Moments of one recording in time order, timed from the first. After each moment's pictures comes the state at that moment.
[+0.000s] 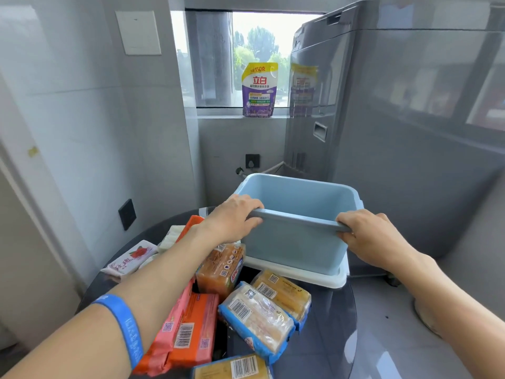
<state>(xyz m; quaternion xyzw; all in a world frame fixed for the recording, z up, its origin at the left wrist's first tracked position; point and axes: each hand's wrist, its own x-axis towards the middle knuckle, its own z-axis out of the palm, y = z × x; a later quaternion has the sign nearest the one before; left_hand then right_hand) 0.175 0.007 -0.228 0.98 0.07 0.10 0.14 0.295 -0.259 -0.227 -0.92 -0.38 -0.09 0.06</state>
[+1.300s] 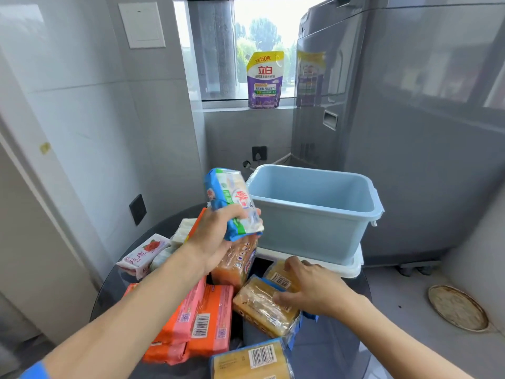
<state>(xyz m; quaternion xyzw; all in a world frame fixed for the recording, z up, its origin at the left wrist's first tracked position) 0.106 -0.008 -0.238 0.56 0.14 0.18 0.80 0.209 -0.192 -0.317 -0.89 -0.43 0.13 0.08</state>
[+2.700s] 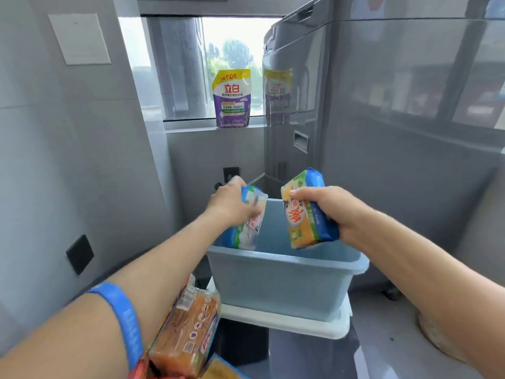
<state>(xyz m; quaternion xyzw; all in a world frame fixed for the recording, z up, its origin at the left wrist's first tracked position) 0.297 0.018 -0.192 0.92 0.23 0.17 0.26 0.351 -0.177 -0.173 -0.72 -0.11 0.25 0.63</state>
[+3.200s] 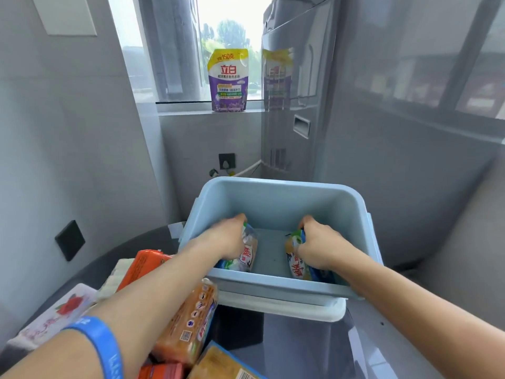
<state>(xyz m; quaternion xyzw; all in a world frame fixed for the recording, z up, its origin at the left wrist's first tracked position) 0.283 0.023 -0.261 0.97 0.18 -0.06 0.14 0.350 -0.171 -0.252 -0.94 -0.24 0.12 0.20</state>
